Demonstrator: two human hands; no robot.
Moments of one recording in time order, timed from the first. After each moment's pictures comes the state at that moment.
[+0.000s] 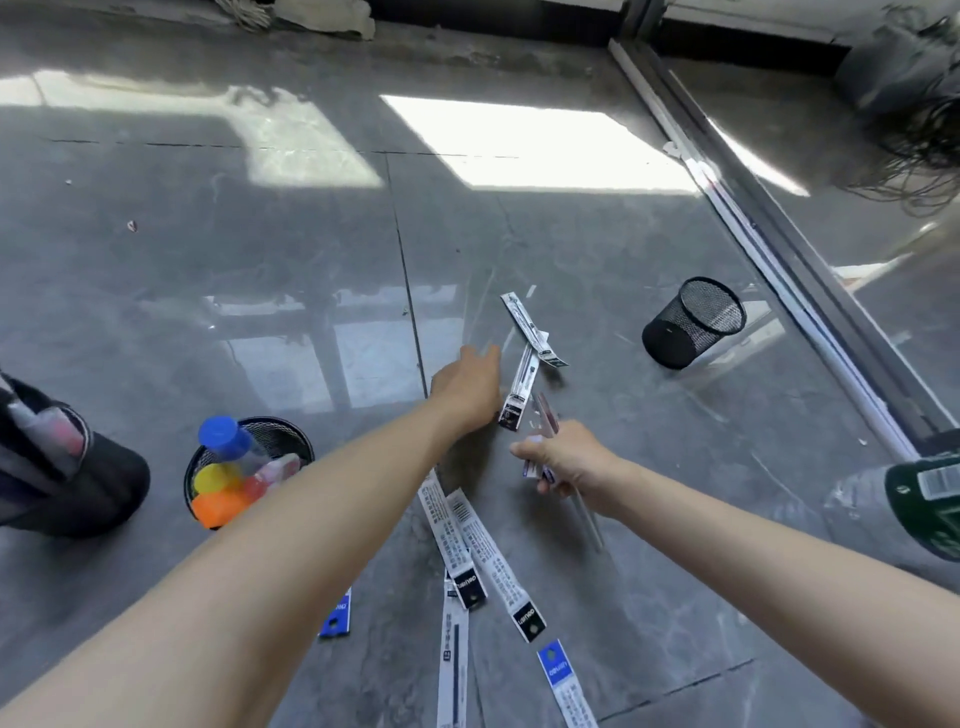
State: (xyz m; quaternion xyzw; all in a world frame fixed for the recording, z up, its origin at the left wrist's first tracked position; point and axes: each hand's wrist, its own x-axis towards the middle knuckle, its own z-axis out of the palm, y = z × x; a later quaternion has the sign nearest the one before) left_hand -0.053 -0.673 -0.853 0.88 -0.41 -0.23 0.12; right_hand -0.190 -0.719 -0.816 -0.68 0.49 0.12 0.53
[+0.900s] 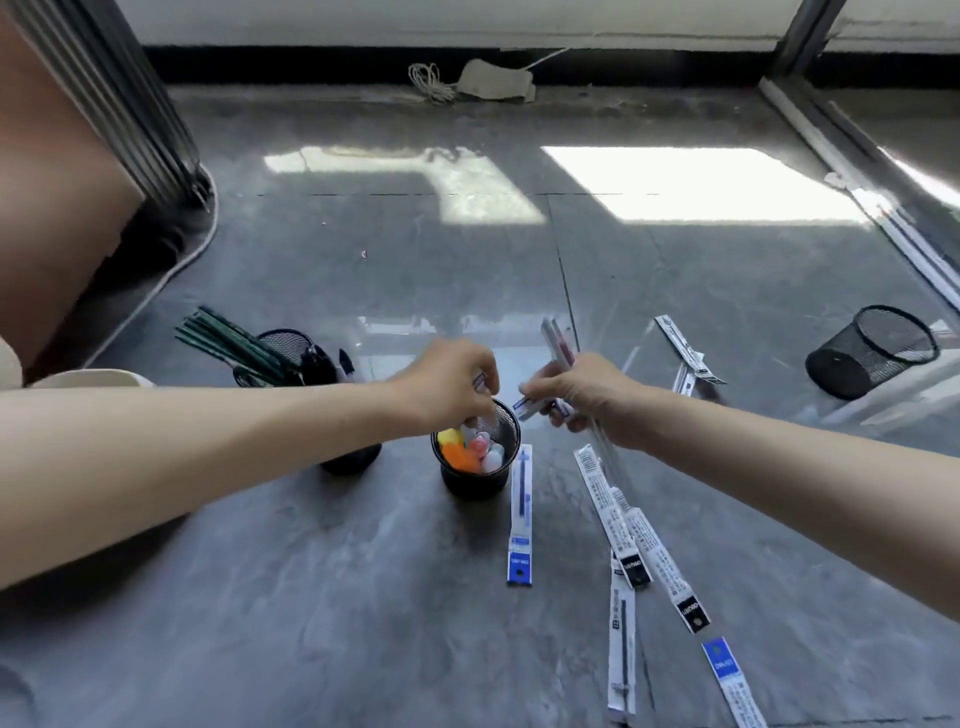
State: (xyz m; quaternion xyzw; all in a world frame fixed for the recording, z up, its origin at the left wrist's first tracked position) left_hand -0.001 -0.449 -0.717 0.87 -0.37 -0.25 0.21; right_hand -0.081 -0.599 -0.745 -0.71 0.33 0.11 0.61
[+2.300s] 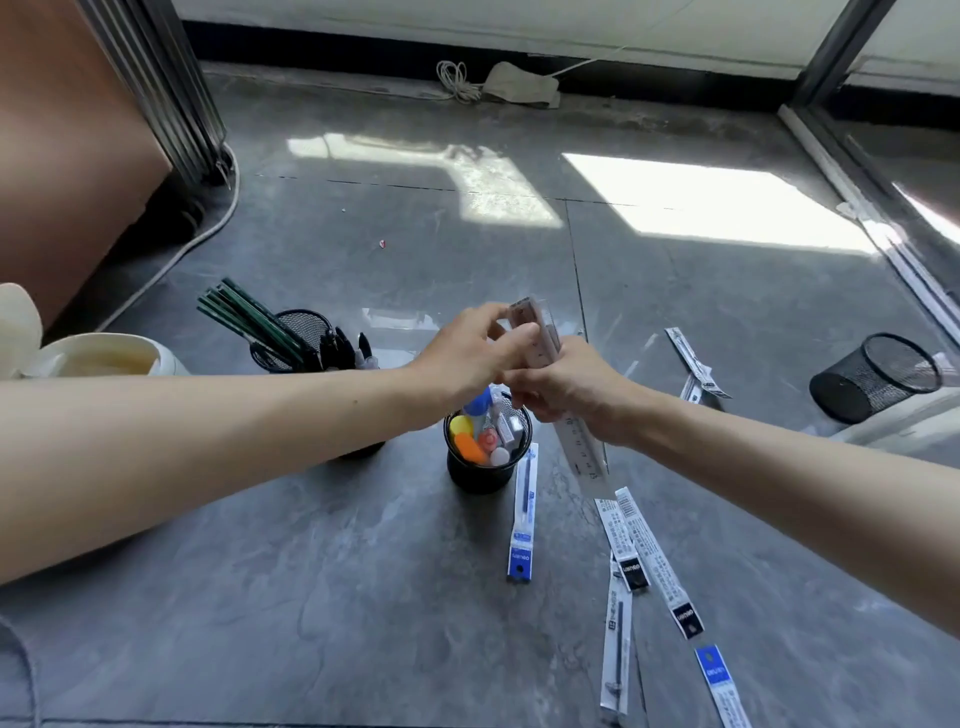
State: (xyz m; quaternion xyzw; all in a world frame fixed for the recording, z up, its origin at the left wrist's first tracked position) left_hand -0.008 -0.448 -0.712 0.80 -0.24 -0.25 0.50; right_hand -0.075 -0.569 -0.726 -0.72 0.18 0.08 0.67
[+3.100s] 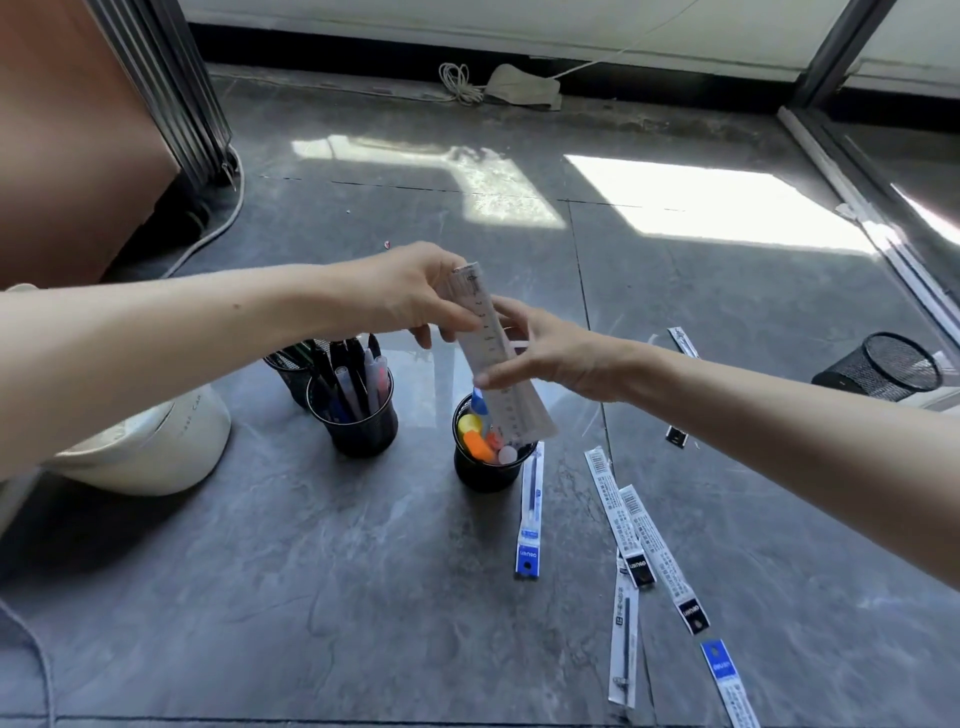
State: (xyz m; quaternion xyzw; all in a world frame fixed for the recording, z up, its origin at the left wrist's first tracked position) left_hand 0.042 -0.403 -0.652 0.79 -0.37 -0.33 0.37; right_hand -0.045 -0.567 -0.707 -0.79 0.05 0.20 0.58
